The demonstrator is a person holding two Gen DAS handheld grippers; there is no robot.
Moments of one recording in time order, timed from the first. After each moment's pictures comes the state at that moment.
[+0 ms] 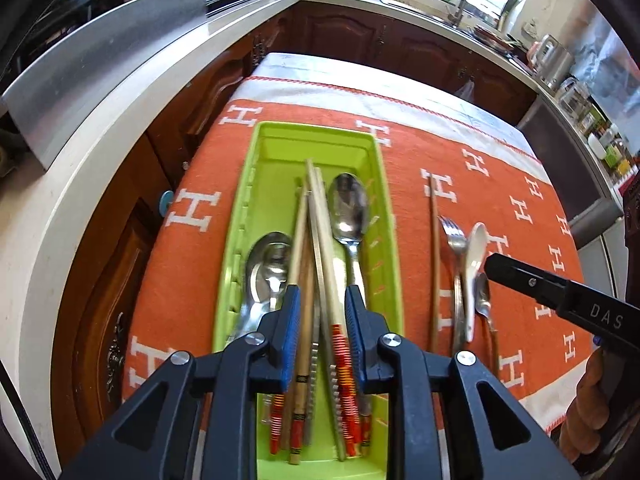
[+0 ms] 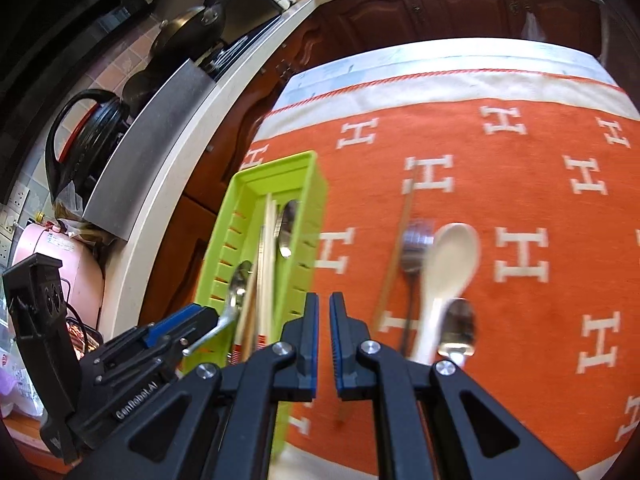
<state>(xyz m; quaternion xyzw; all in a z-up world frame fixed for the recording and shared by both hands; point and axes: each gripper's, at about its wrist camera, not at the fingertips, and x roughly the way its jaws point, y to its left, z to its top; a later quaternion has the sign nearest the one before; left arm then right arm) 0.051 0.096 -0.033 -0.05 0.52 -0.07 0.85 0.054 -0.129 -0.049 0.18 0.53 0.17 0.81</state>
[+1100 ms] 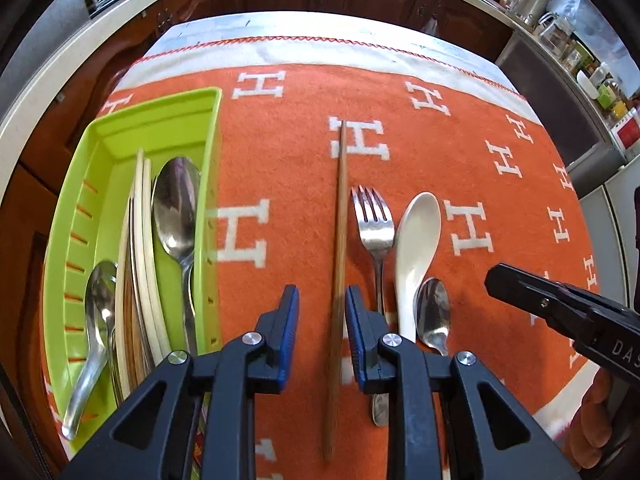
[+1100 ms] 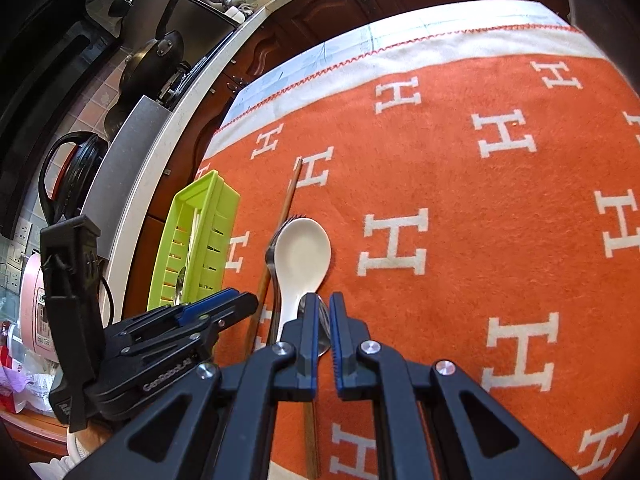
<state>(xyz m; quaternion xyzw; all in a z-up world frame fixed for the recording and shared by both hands) 0.098 -0.019 -0.086 0.01 0.58 -0.11 0.81 0.061 -0.220 -0.096 0.23 0.55 0.17 0.78</state>
